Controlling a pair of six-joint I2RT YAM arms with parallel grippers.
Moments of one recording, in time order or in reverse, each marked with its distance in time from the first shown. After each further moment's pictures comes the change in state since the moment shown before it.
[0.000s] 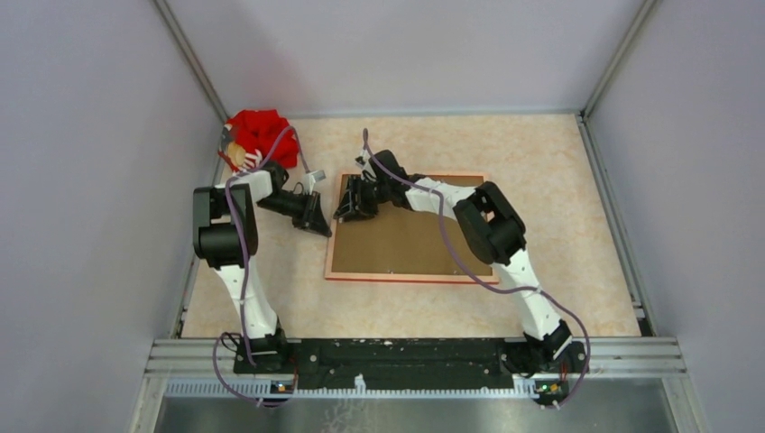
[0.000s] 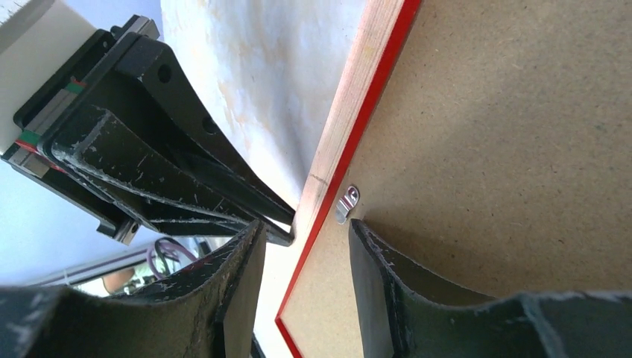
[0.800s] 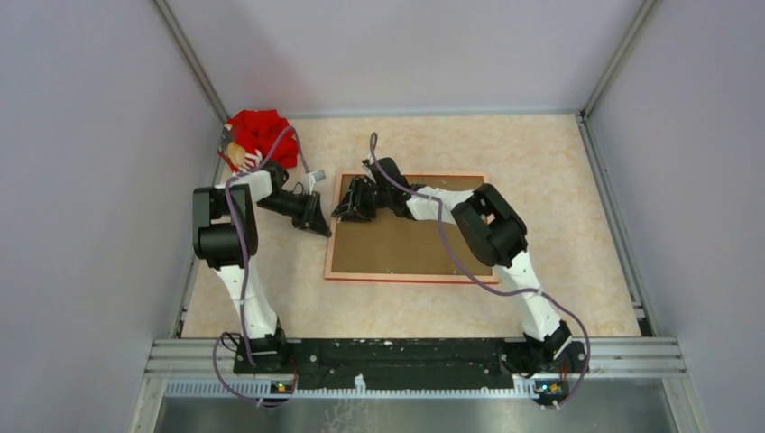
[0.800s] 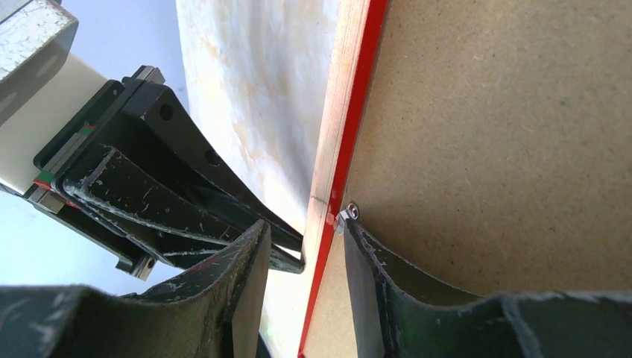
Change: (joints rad) left arm 0.000 -0.003 -0.002 0.001 -0.004 0.000; right arm 0.016 -0.021 -0.112 0.190 0.092 0.192
